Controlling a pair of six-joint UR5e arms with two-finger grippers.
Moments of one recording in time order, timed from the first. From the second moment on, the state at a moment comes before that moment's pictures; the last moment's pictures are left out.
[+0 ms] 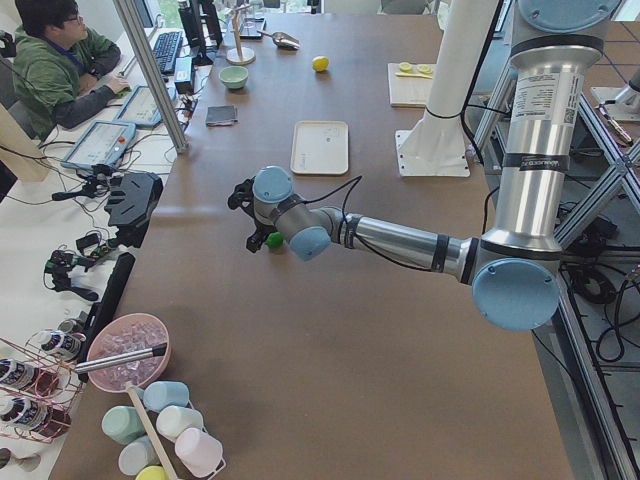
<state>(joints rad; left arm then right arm) -1.15 -1.67 -1.66 -2.23 -2.34 -0.36 1.37 -1.60 1.97 -1.58 2.34 0.15</state>
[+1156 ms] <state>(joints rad) -0.88 -1.83 -1.45 -2.30 -2.04 -0.61 1.36 -1.58 1.97 -1.58 2.33 0.18</state>
